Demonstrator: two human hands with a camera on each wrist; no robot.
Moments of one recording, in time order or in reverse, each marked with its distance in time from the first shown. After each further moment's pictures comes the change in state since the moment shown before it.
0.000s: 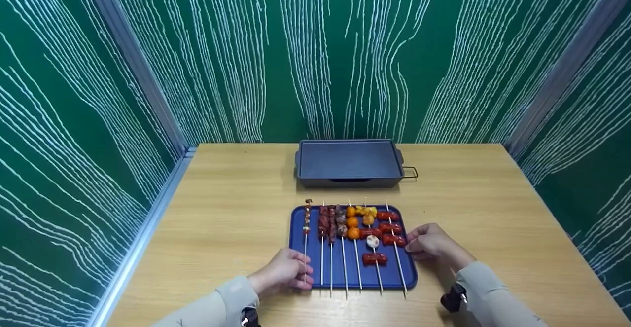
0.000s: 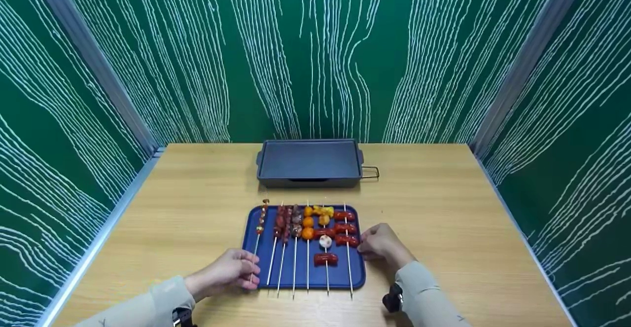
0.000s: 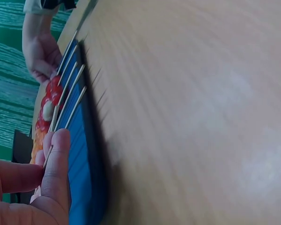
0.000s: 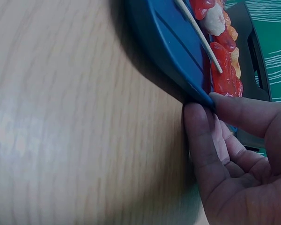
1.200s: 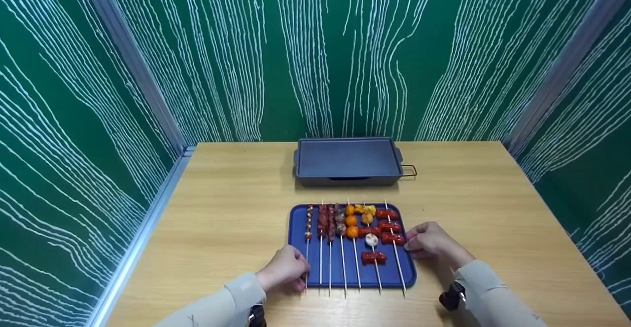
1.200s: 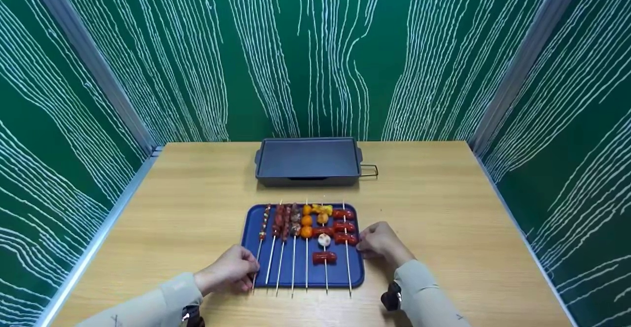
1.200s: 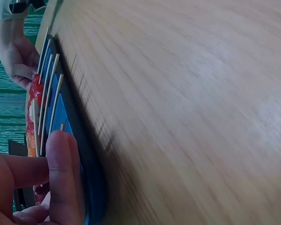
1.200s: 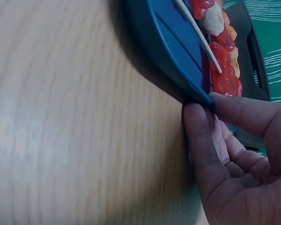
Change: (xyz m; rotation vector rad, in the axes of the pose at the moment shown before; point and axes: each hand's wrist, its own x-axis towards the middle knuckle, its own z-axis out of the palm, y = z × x) left_hand 0.005 0.001 0.001 0.416 0.086 0.059; right_hand 0.000 0.002 0.002 0.015 -0.004 -0.005
